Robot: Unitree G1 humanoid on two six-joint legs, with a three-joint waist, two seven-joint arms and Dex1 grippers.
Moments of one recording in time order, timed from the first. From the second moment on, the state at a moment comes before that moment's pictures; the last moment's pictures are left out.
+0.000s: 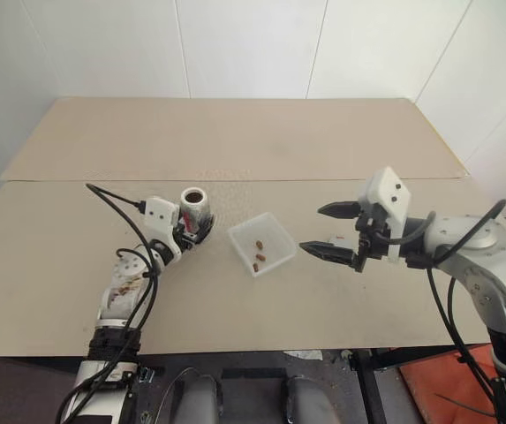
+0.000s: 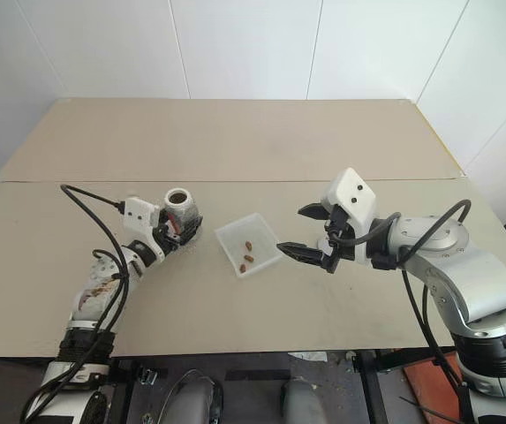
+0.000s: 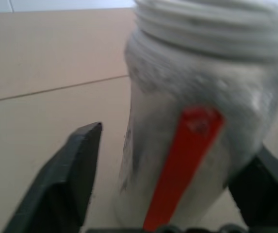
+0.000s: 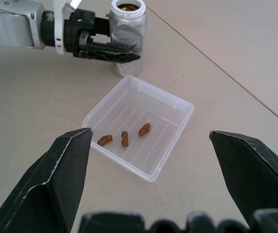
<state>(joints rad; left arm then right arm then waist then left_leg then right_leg) -0.39 0.34 0.08 0.17 -0.26 0.22 -0.46 -0.48 -0.80 -0.02 -0.49 0.57 0.86 0.80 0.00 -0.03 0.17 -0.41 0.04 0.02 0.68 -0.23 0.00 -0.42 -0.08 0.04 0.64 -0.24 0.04</state>
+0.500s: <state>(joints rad) 0.18 0.88 0.53 -0.33 -0.67 0.38 -1.12 -0.40 -0.82 -0.06 -0.50 0.57 0.84 0.79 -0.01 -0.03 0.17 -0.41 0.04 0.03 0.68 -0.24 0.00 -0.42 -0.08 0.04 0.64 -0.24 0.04</state>
